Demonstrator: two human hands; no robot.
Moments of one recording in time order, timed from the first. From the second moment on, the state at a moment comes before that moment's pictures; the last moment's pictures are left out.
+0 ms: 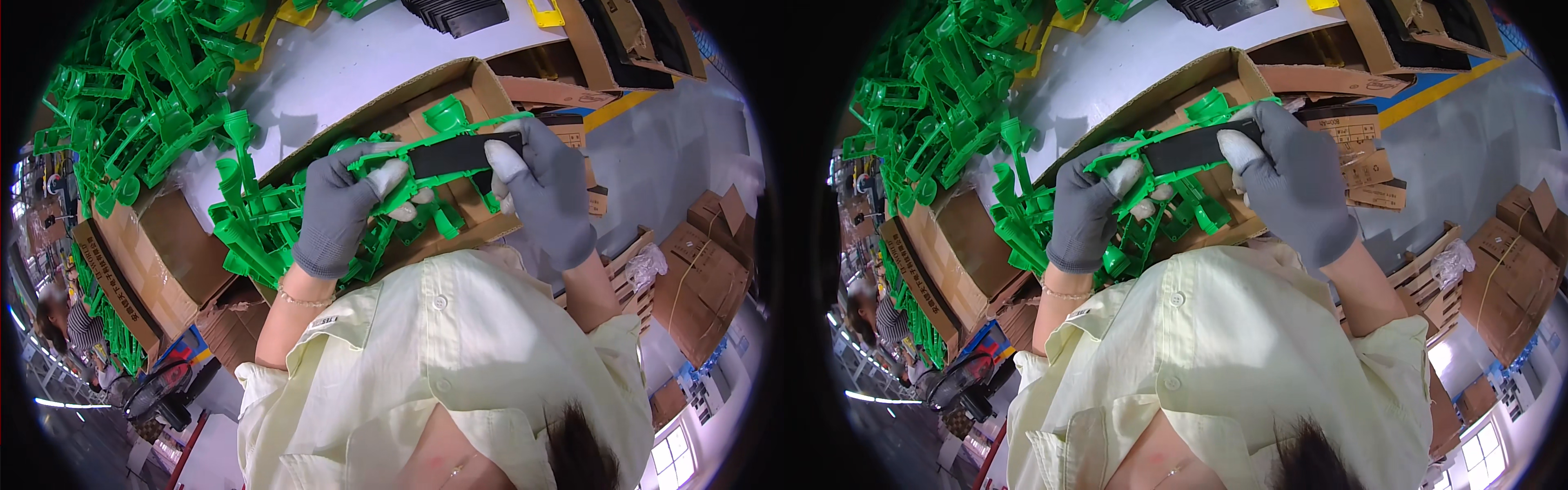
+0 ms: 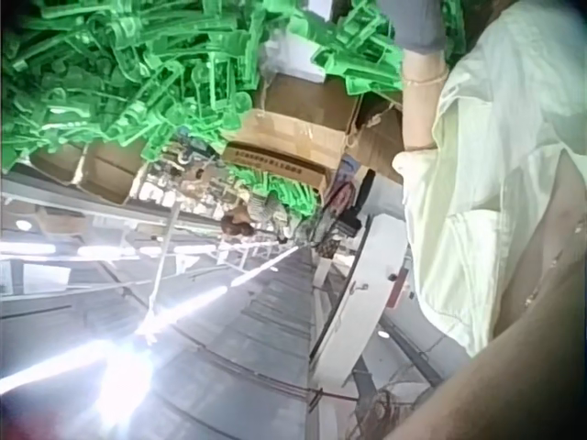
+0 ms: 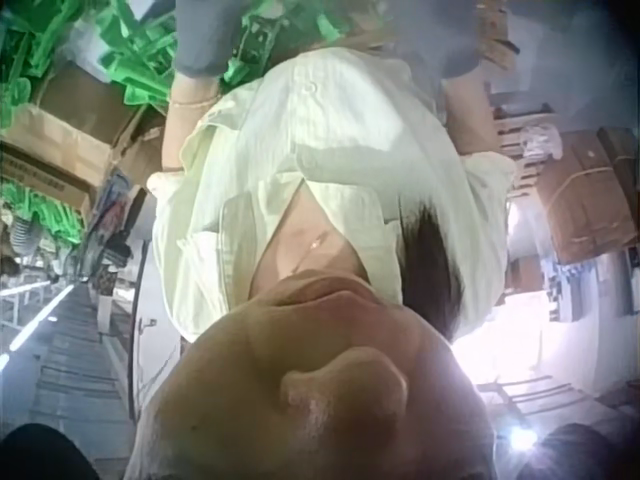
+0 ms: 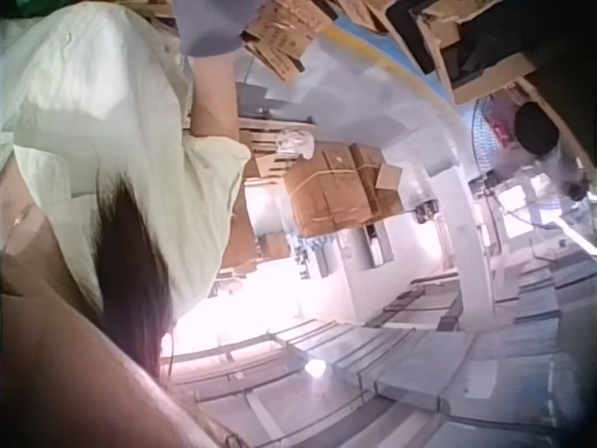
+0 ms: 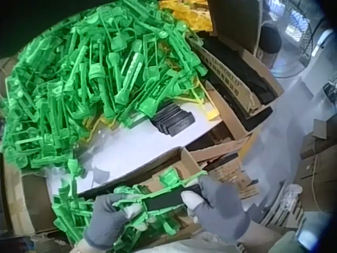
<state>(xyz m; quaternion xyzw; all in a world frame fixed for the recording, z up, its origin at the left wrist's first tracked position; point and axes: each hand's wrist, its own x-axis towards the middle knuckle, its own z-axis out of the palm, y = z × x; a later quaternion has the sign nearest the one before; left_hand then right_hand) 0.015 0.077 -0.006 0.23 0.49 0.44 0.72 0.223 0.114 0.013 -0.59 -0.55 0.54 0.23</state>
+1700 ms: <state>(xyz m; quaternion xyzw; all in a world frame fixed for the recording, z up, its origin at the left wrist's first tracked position) -0.030 0.113 0.016 0.70 0.66 0.25 0.11 0.260 0.308 -0.105 -0.30 -0.95 0.00 0.12</state>
